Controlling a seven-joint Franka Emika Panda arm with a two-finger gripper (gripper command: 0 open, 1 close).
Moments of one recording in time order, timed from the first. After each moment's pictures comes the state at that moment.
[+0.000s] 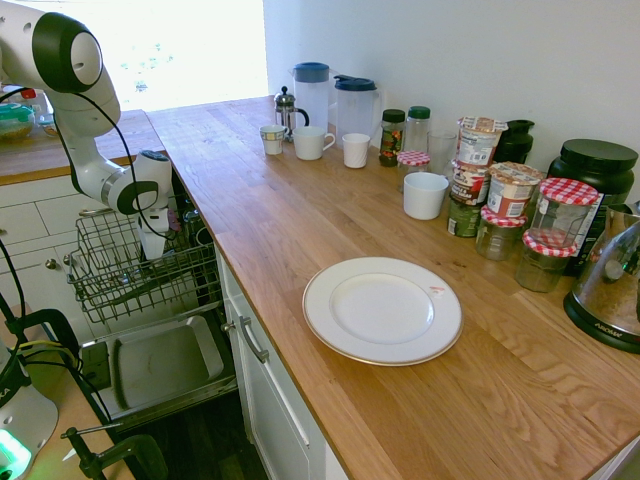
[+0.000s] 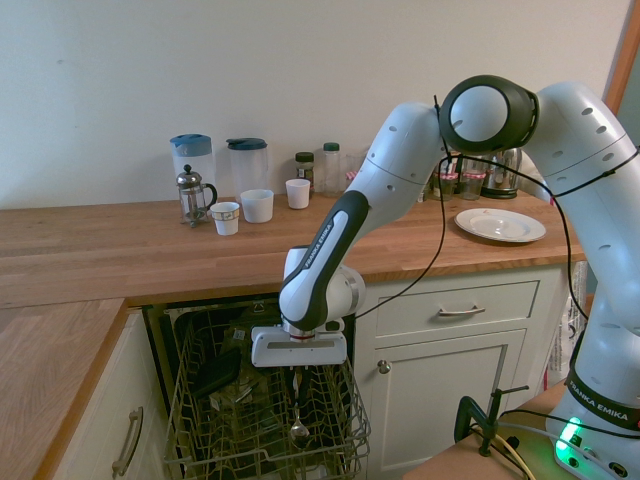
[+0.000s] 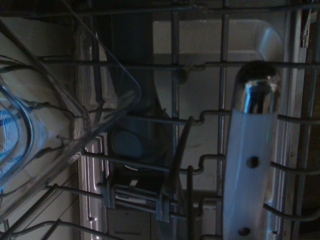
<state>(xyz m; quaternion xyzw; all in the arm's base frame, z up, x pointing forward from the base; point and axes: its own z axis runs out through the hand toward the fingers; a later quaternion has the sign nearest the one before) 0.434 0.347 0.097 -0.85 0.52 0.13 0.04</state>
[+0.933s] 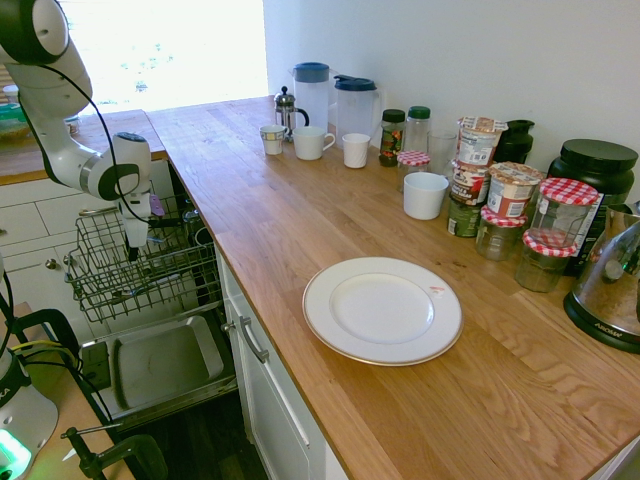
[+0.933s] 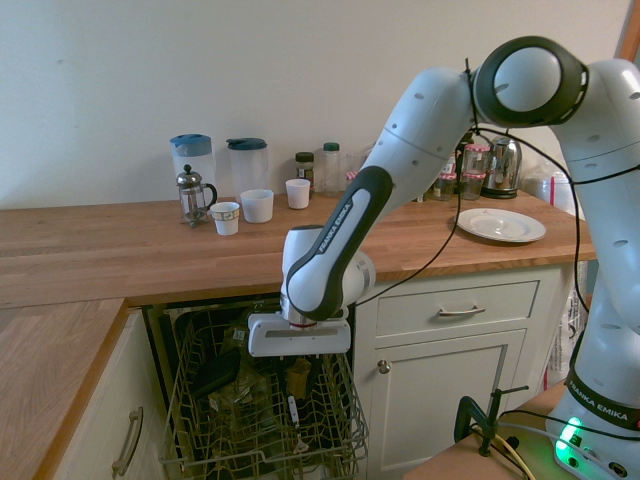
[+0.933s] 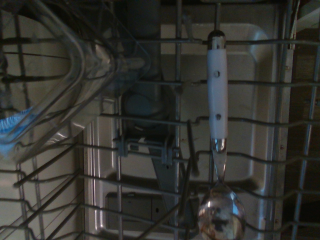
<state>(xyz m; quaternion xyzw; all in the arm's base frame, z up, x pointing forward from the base) 0.389 0.363 0.178 -0.85 0.52 0.09 0.05</state>
